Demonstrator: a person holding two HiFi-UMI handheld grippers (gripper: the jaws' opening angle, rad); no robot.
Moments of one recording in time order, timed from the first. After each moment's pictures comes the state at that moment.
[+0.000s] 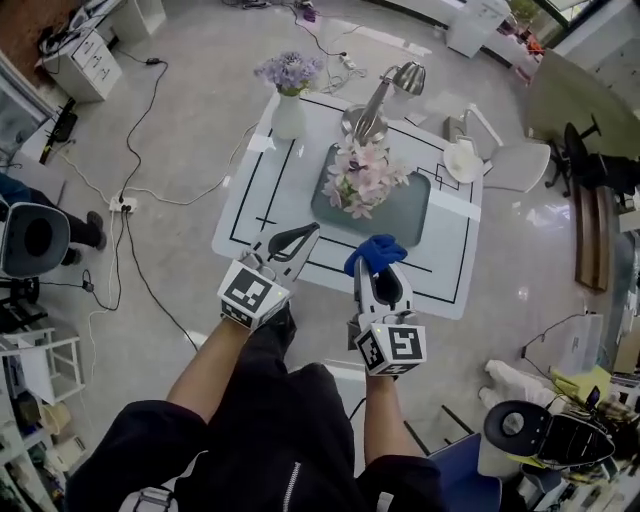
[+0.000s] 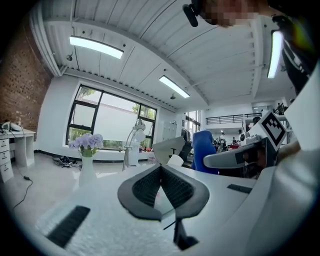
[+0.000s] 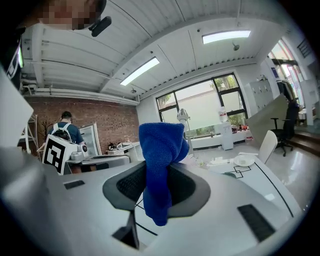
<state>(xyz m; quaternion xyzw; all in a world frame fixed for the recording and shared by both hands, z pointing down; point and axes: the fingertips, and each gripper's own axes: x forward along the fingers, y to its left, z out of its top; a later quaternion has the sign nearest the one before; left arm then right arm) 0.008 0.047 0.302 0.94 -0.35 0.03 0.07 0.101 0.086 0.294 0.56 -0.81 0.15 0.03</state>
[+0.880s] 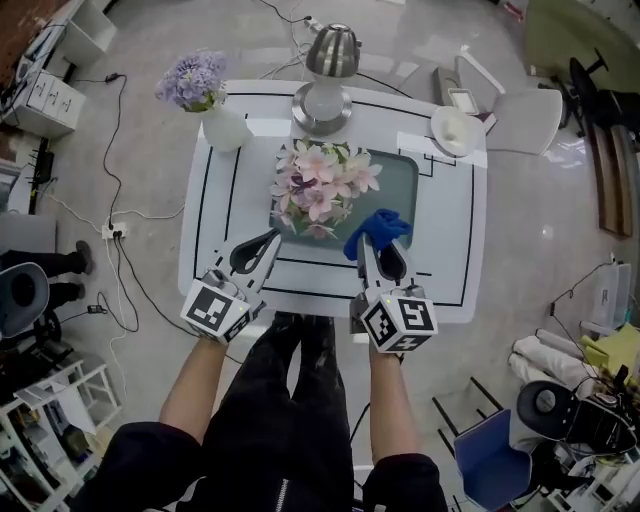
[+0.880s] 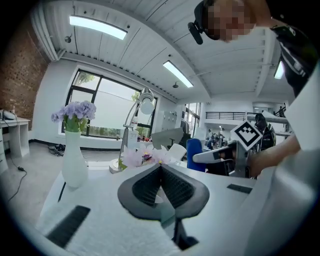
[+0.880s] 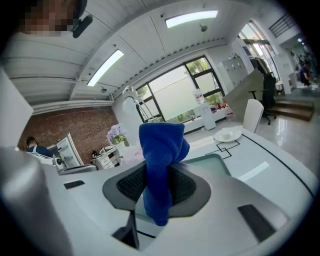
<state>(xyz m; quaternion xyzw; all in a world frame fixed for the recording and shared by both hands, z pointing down) 0.059 -0.051 0.391 0.93 -0.33 0.06 0.11 0.220 -0.040 0.408 0.61 -0.74 0.27 0.00</state>
